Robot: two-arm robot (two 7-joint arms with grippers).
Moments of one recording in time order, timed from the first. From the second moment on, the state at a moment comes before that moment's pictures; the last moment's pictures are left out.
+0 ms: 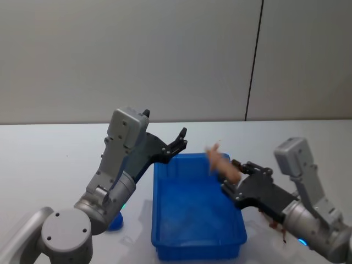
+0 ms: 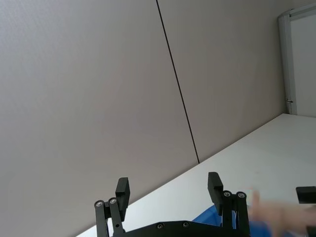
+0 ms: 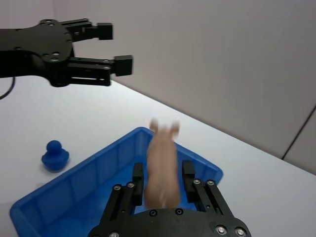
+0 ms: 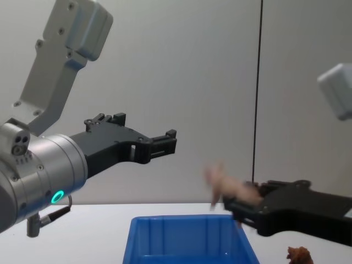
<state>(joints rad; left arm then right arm) -0.24 0.38 0.45 -1.63 -0.20 0.01 -0.01 0.10 0.24 -0.31 -1.61 0.09 0.10 0.41</state>
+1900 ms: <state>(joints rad) -0.24 0.38 0.45 -1.63 -0.20 0.01 -0.01 0.02 0.34 -0.24 -1.59 0.14 0.28 0.29</state>
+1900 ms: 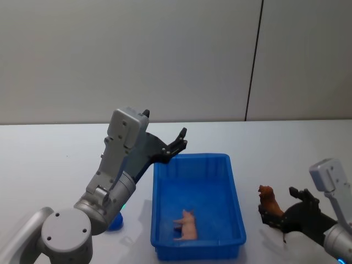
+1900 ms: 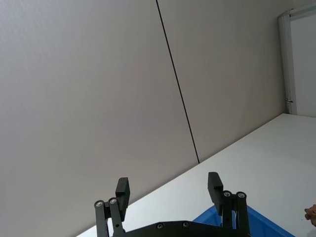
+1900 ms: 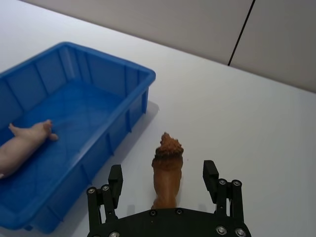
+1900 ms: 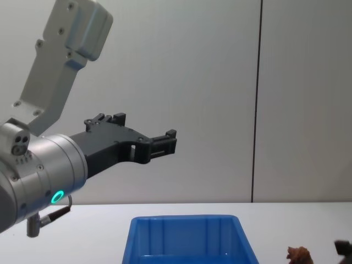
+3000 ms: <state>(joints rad) -0.24 0.38 0.45 -1.63 -0.20 0.01 -0.01 0.03 0.32 -0.25 -1.52 0.13 0.33 0.26</state>
